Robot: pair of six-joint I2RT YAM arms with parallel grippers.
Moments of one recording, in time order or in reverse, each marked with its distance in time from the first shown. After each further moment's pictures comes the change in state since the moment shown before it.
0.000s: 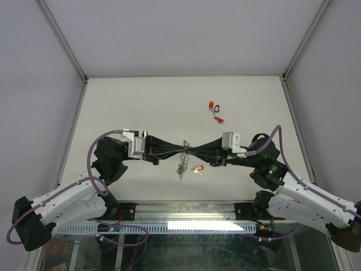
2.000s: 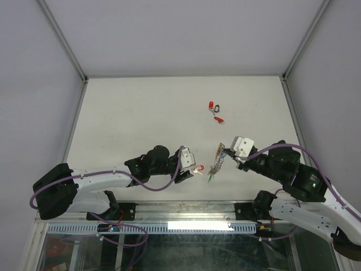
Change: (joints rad) left arm -0.217 0.380 -0.097 -0.428 -0.532 0.245; right arm 0.006 -0.222 0.237 -1.010 0.523 -0.278
